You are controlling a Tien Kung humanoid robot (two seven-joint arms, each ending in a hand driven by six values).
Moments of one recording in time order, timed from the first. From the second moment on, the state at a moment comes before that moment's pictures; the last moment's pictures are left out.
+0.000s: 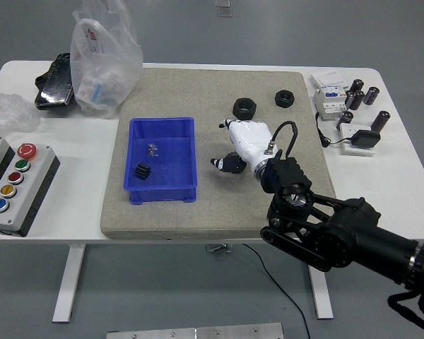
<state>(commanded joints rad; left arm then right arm) -0.03 0.08 -1.63 -0.18 1.50 0.14 0.21 0.74 -0.11 0.44 1.08 -1.98 -0.25 -0.57</state>
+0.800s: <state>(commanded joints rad) -0.04 0.08 -1.63 -0.18 1.49 0.14 0.20 0.72 -0.10 0.39 1.01 -1.89 -0.20 -0.55</state>
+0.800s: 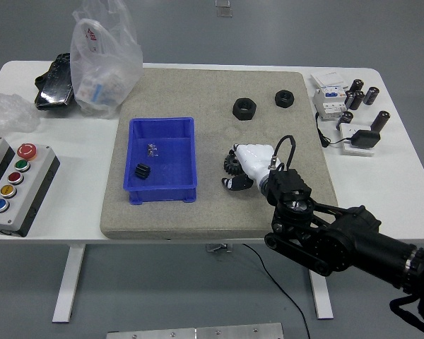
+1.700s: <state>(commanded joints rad) -0.04 0.08 -1.63 -0.18 1.50 0.14 0.20 0.74 -0.12 0.40 1.26 -2.01 -0.35 -0.50</state>
